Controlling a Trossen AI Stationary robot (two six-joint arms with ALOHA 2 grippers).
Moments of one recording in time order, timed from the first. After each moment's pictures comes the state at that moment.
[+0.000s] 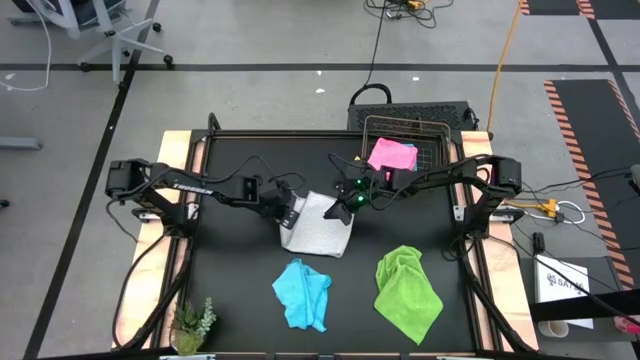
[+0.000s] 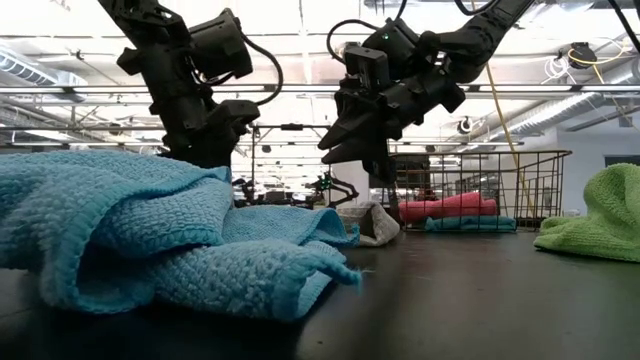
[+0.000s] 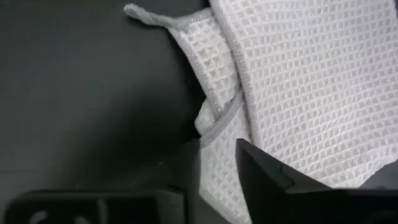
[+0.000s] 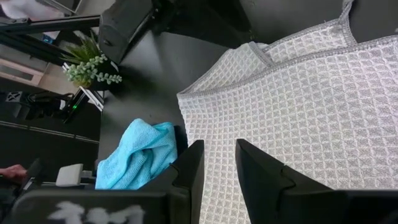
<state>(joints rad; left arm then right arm) 0.12 1.51 0.81 -0.39 0.00 -0.86 -0.22 1.71 0.90 0.19 -0.50 0.62</state>
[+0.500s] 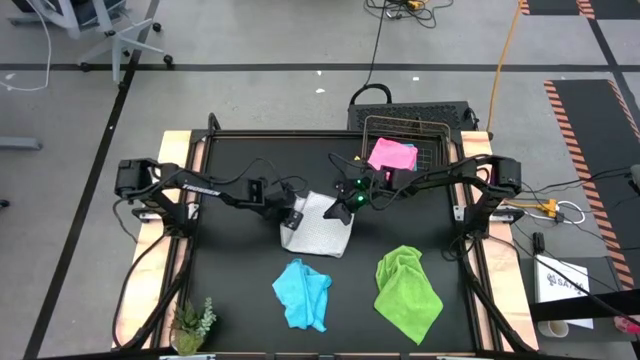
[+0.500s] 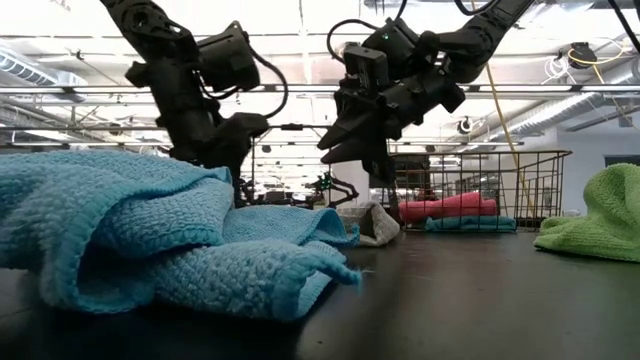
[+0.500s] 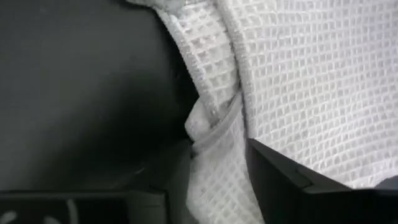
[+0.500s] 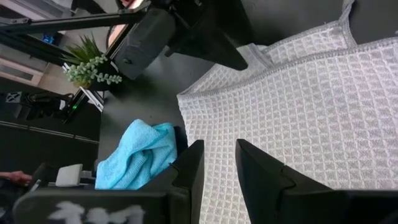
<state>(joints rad) 0.12 1.58 0.81 -0.33 0.05 -0.93 -0.22 1.71 0.91 0.19 -0.50 0.62</state>
